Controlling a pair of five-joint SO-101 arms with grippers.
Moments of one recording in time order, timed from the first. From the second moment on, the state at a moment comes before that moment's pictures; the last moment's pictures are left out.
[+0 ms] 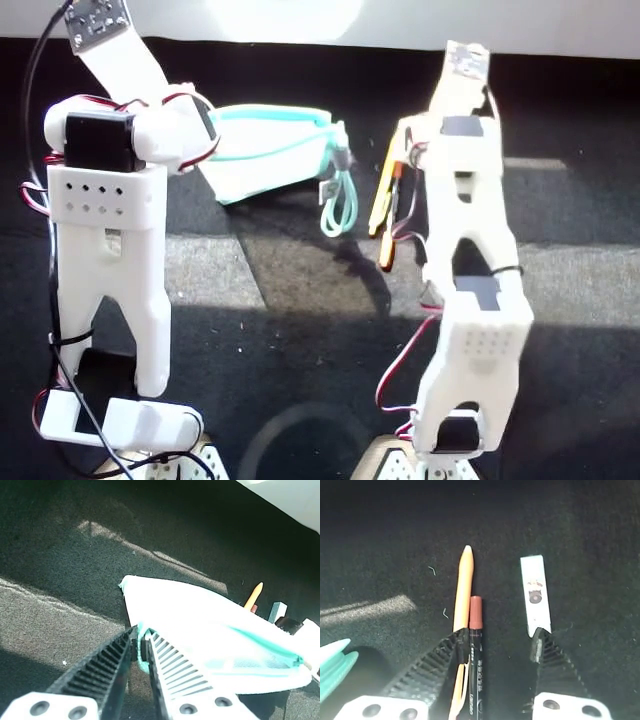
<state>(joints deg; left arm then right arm) -1.9 -1.5 -31.3 98.3 31.9 -4.7 34.5 -31.3 62.6 -11.3</state>
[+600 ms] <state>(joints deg) -1.9 -2.0 -30.5 98.4 31.8 -9.0 73.1 -77.3 62.5 -11.3</state>
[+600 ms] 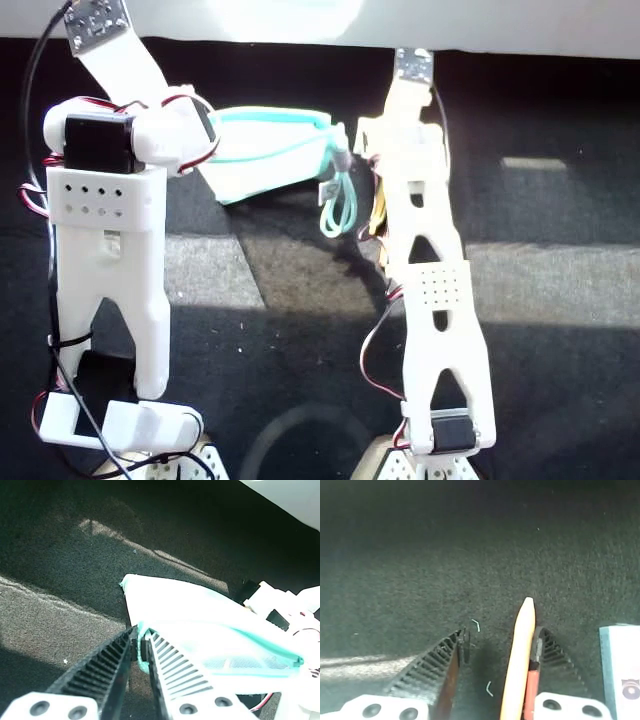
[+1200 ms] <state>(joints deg) -1.9 -2.0 -30.5 98.4 31.8 -6.7 75.1 -76.8 59.0 -11.3</state>
